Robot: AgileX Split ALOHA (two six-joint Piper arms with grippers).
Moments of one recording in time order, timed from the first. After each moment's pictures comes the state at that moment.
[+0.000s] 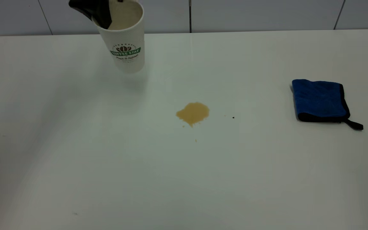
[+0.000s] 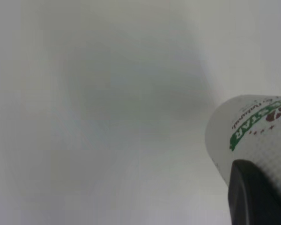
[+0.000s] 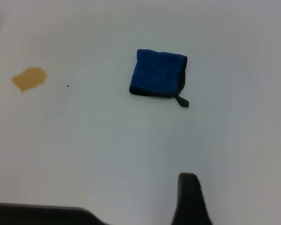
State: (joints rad) left arm -0.26 2.22 -1.70 -0.15 0.61 0.21; right arm -0.04 -0.02 -0.47 0.03 1.12 -0.02
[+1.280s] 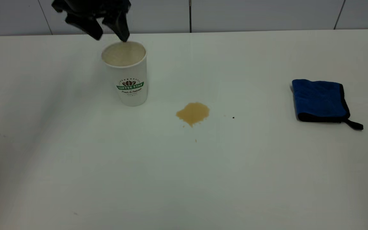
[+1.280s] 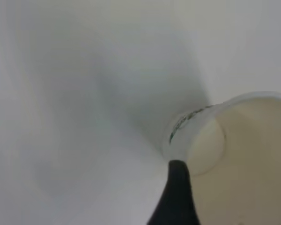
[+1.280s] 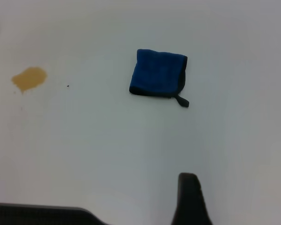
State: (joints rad) left arm -0.24 2.24 -1.70 -0.24 0.59 0.25; right arm -0.04 -0.02 -0.47 0.03 1.12 -0.02
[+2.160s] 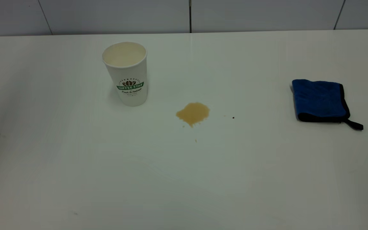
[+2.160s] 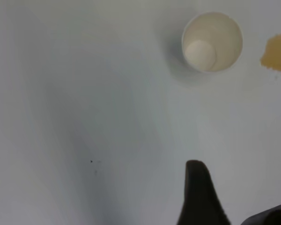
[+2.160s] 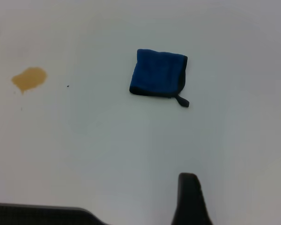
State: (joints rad) left arm -0.24 1.58 -1.68 -0.01 1.17 0.15; right arm -0.04 -0.02 -0.47 0.03 1.12 -0.02
